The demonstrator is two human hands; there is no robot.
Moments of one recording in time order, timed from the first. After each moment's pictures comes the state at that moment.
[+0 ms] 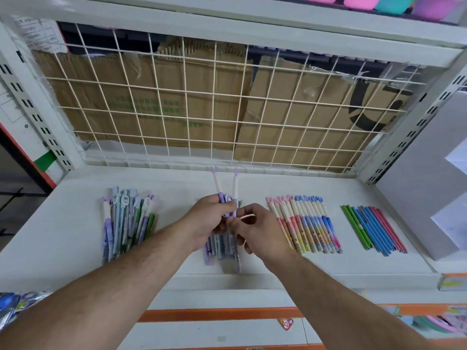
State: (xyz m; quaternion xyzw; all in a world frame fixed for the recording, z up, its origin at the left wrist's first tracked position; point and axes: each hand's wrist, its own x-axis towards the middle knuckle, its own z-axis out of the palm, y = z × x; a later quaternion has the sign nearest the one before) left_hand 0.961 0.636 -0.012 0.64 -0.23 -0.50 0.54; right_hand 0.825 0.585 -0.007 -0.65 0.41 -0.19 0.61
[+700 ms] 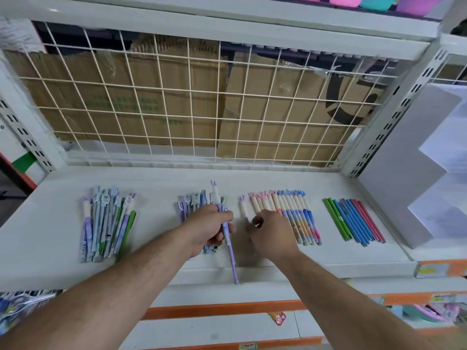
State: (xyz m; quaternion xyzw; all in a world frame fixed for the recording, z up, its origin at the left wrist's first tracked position) left_hand 0.919 0.625 -0.019 0.68 -0.20 -0.52 0.48; right_hand 0.774 0.544 -0.036 -0.80 0.50 -0.13 0.31
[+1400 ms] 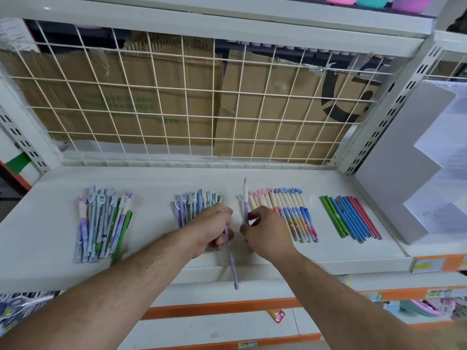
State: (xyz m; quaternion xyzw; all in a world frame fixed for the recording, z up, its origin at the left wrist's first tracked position) left_hand 0.906 0.622 -0.017 0.69 -0.21 -0.53 0.44; right_hand 0.772 0.553 -0.025 -0.77 0.49 -0.16 0.38
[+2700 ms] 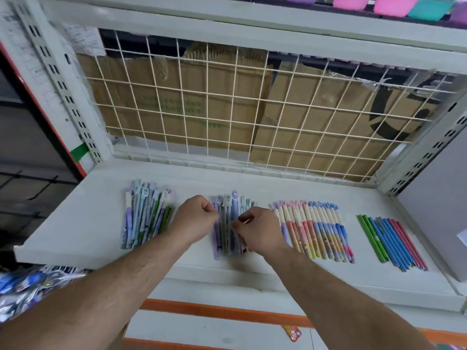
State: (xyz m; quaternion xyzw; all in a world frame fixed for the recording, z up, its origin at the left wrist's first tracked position) left_hand 0.979 0.677 -0.017 0.84 -0.26 -0.25 0.40; right_hand 0.847 0.574 -0.032 -0.78 0.43 -0.14 0.44
